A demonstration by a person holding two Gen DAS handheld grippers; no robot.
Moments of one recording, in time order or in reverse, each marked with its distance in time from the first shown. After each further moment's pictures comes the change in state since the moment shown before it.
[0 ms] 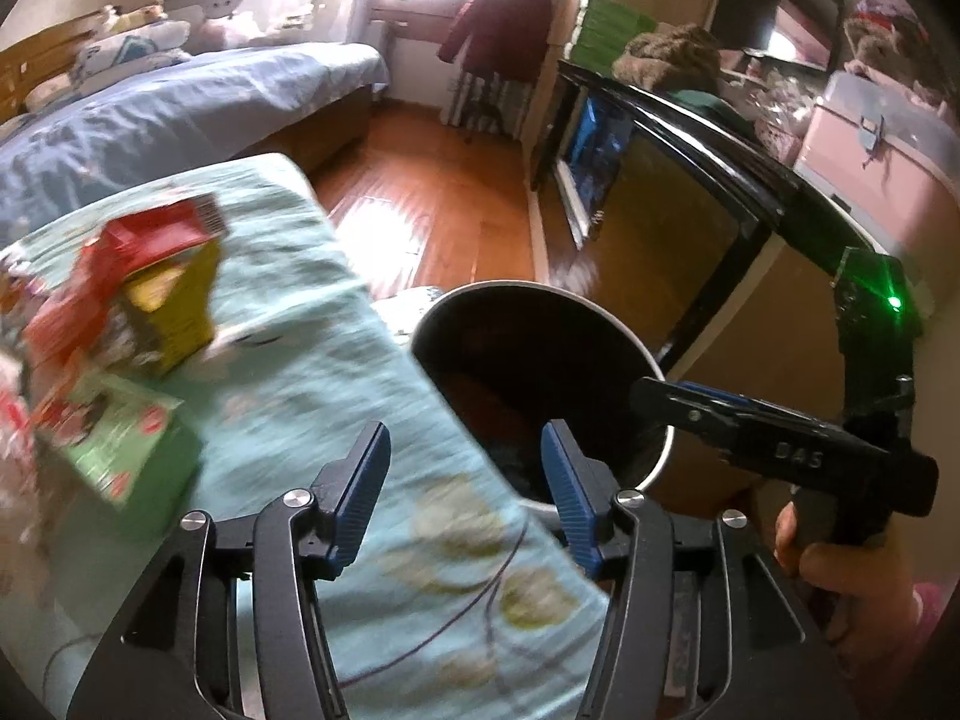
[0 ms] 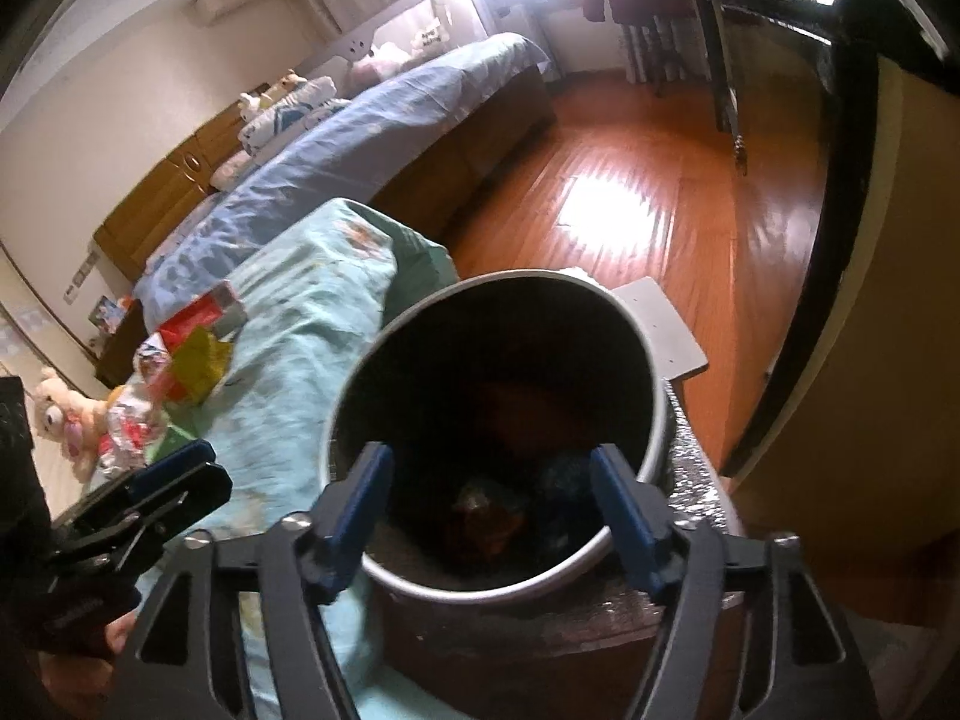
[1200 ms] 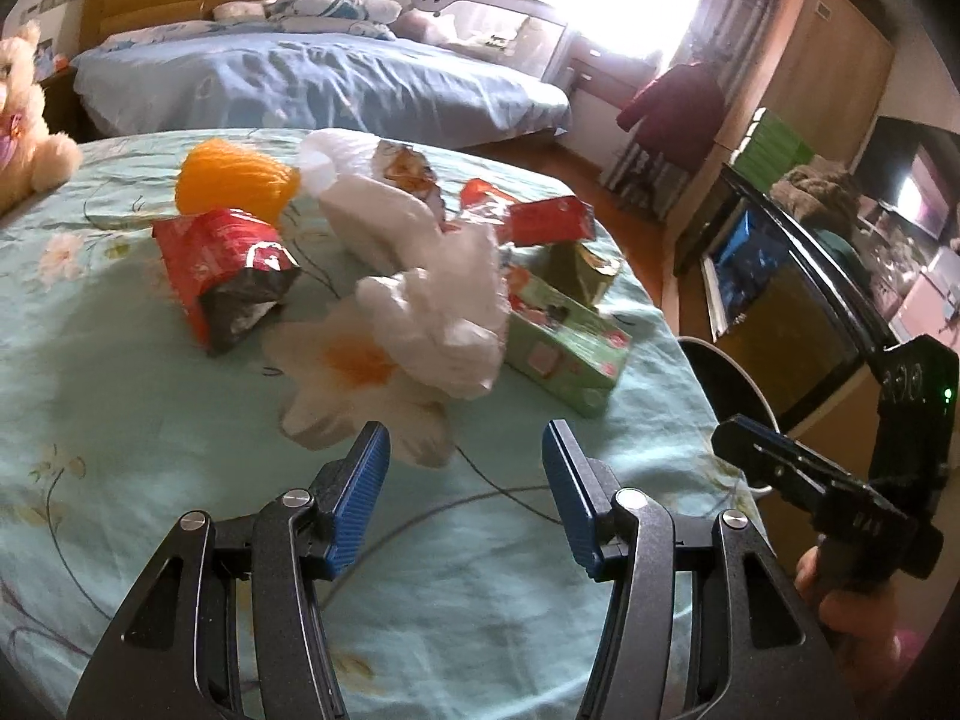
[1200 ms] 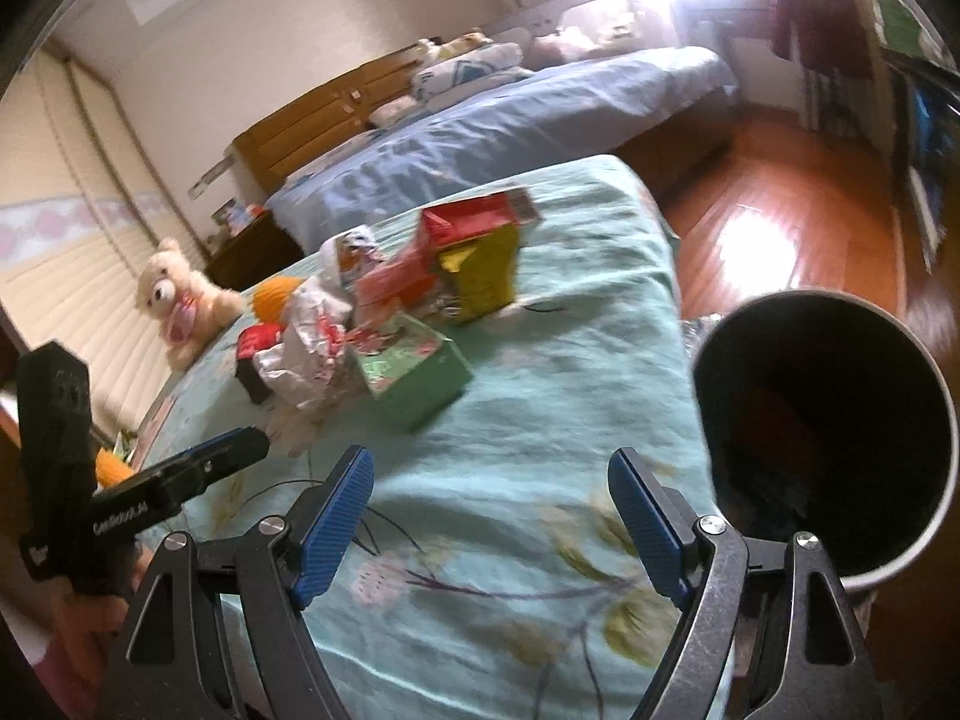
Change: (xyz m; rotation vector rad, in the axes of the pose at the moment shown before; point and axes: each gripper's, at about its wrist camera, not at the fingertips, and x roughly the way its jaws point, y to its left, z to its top) left arm -0.097 0.154 -0.069 -0.342 -0.101 0.201; right arm 0.029 0.157 -0.036 -0.309 0.040 0.260
